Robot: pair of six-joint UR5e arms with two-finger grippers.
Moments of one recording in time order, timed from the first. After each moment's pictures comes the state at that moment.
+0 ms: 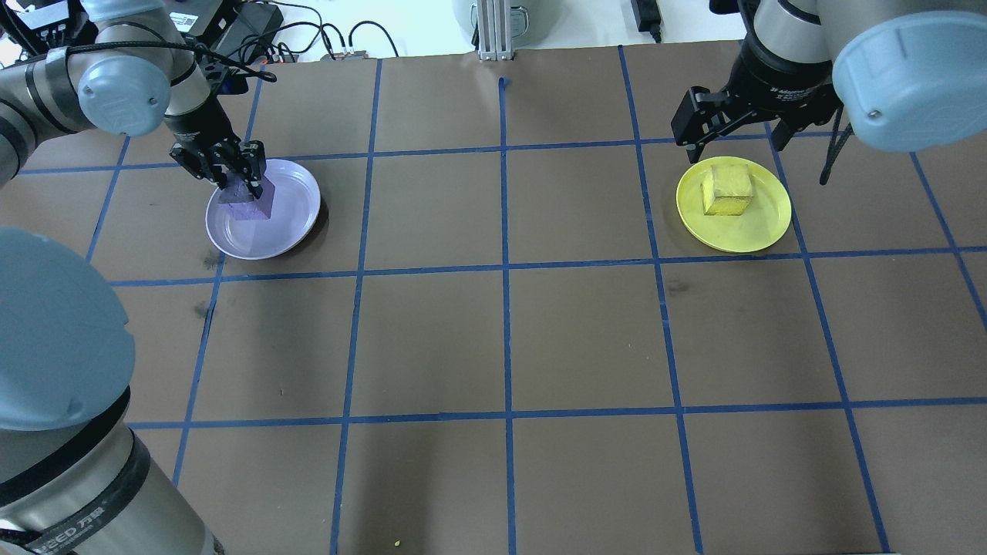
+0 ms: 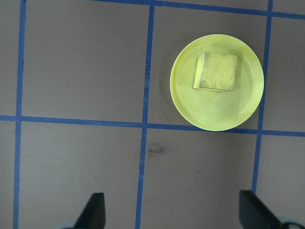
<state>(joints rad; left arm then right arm) -1.32 -2.16 -1.37 -1.35 1.60 0.33 1.55 -1.53 1.60 -1.74 -1.62 -0.09</state>
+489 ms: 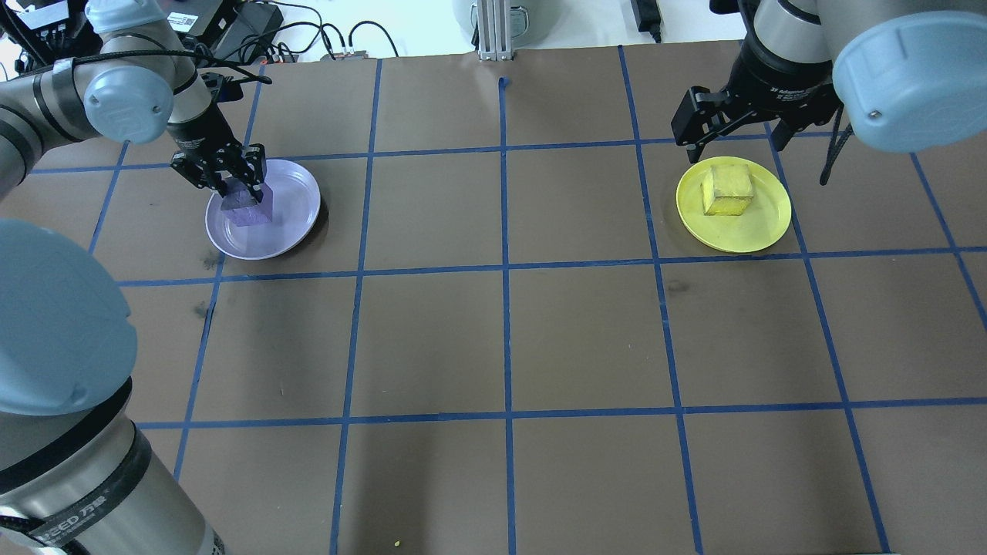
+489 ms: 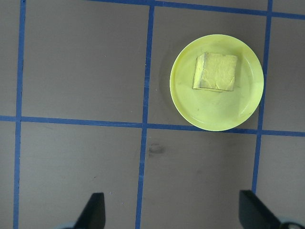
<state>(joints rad) -1.31 -2.18 -1.38 -1.32 1.60 0.21 1.55 -1.53 1.60 -1.74 -1.62 -0.09</state>
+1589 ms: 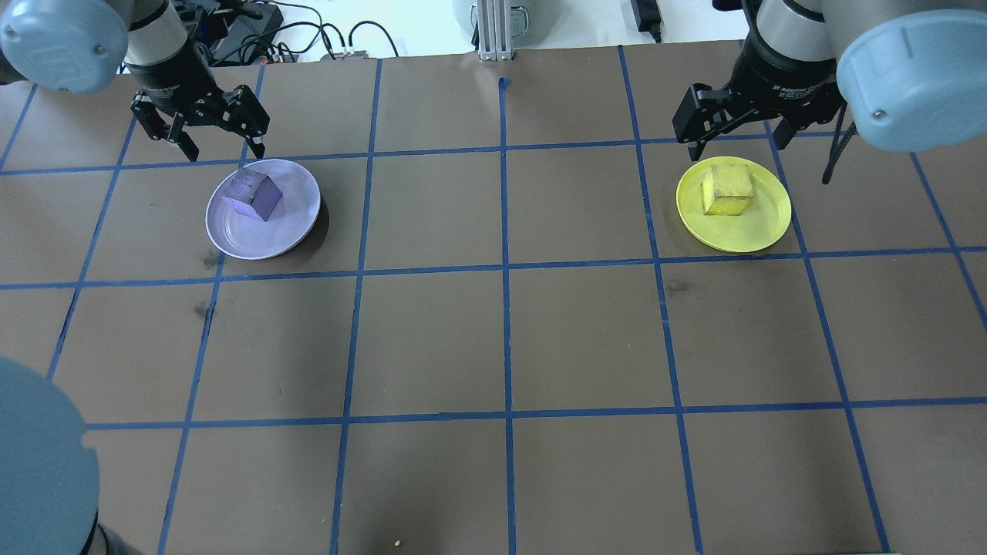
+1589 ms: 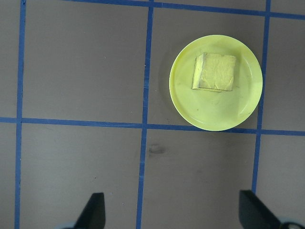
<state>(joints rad) -1.39 -1.95 -1.37 -1.49 1.60 0.18 1.55 -1.53 1.60 -1.74 -1.62 -0.08</state>
